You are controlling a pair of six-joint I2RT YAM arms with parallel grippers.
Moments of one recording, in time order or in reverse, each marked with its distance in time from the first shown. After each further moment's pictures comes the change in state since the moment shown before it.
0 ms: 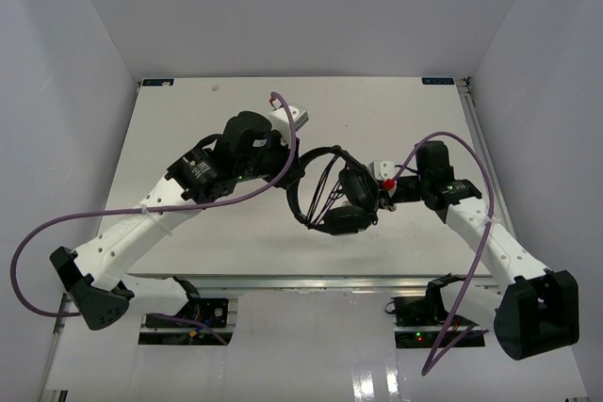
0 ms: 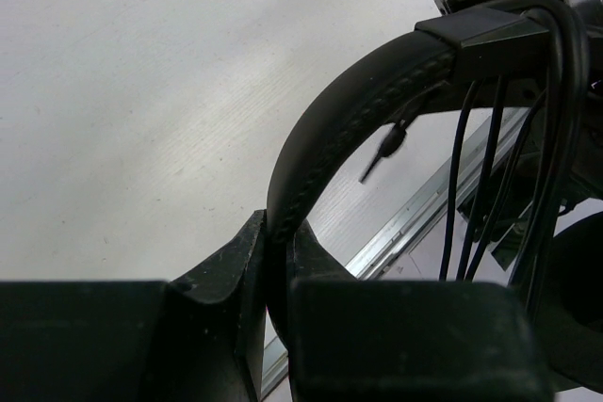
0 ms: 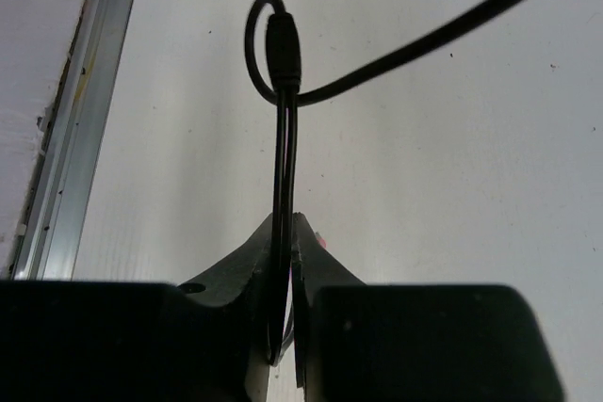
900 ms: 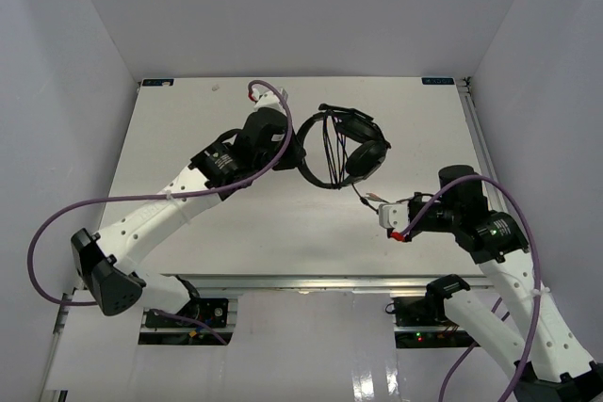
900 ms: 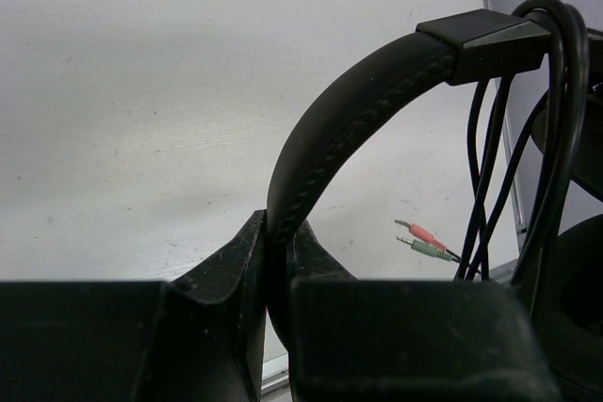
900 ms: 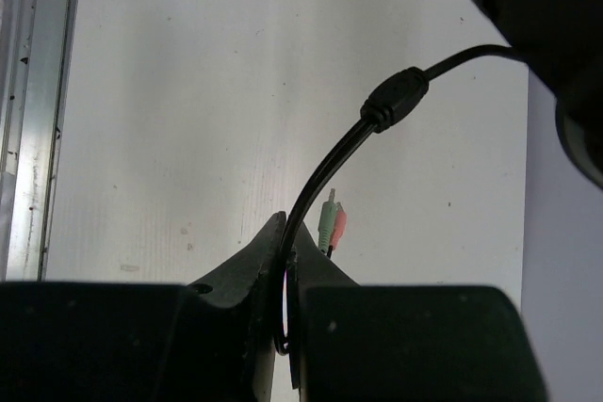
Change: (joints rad) left arm -0.002 0.091 0.000 0.096 -0.348 -0.471; right arm 0.084 -0.414 0.079 -0.453 0.350 -0.277
